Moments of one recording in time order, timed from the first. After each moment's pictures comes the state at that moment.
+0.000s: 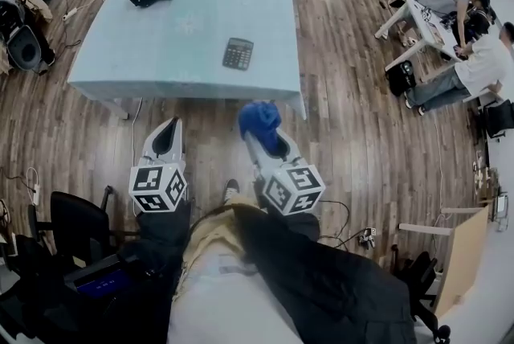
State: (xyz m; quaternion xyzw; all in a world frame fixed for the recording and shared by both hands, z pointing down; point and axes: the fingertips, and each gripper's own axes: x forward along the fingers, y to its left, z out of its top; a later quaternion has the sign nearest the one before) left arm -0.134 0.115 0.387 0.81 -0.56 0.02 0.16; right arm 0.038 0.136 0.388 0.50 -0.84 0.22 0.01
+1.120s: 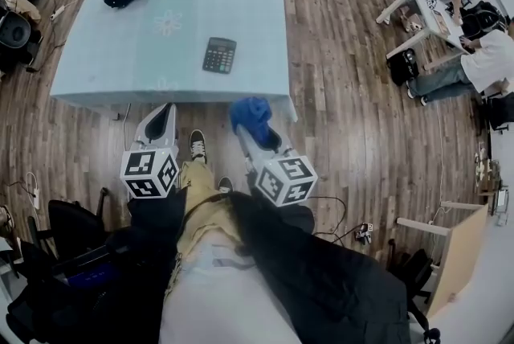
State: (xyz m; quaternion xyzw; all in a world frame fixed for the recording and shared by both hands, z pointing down) left arm -0.072 0.000 0.410 0.82 -0.55 0.07 0.17; right arm 0.092 0.041 0.431 0.50 -0.82 0.27 0.02
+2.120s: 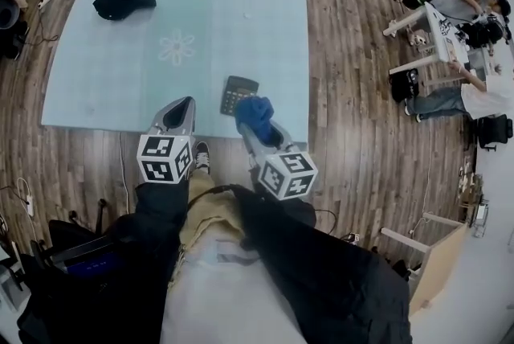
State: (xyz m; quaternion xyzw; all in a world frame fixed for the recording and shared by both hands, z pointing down) left arm -0.112 -0.220 0.469 0.83 -0.50 0.10 0.25; right arm 0.023 -0.172 0.469 0.50 -0.81 0.30 0.10
